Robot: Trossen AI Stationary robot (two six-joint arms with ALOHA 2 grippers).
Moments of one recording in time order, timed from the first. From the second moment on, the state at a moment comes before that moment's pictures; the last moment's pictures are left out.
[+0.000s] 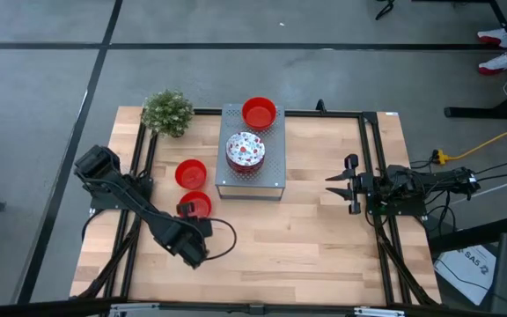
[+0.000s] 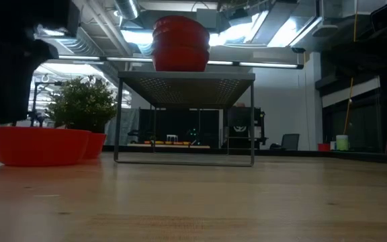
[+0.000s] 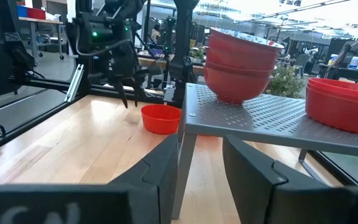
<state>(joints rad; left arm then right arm) -0.65 1.66 1.09 -0.97 -0.33 -0.88 0.15 0.00 0.01 0.05 0.15 -0.16</state>
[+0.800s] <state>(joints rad) -0.58 1.66 1.02 -0.95 -0.33 -0.83 0.15 0.00 0.01 0.05 0.15 -0.16</state>
